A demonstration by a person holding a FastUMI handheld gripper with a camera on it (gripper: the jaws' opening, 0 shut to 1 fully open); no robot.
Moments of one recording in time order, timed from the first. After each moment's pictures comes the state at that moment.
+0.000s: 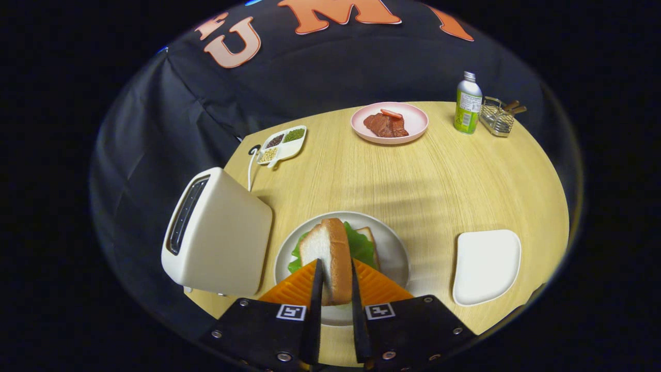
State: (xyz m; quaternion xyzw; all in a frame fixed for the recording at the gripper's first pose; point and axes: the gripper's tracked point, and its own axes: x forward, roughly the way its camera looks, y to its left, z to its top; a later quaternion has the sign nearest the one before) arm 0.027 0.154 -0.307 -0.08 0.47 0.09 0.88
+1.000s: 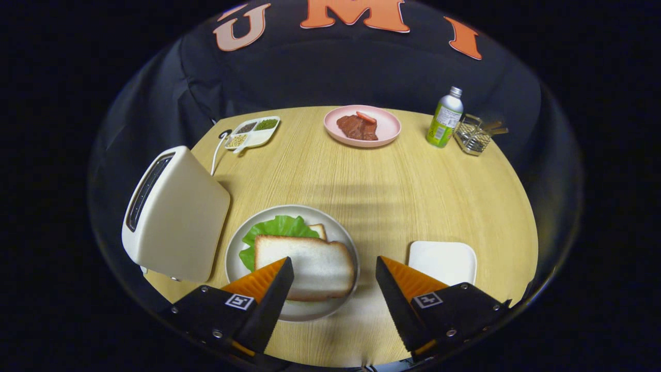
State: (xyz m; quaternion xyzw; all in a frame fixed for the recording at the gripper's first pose) arm 0.036 0.111 -0.275 -0.17 0.43 0.03 0.89
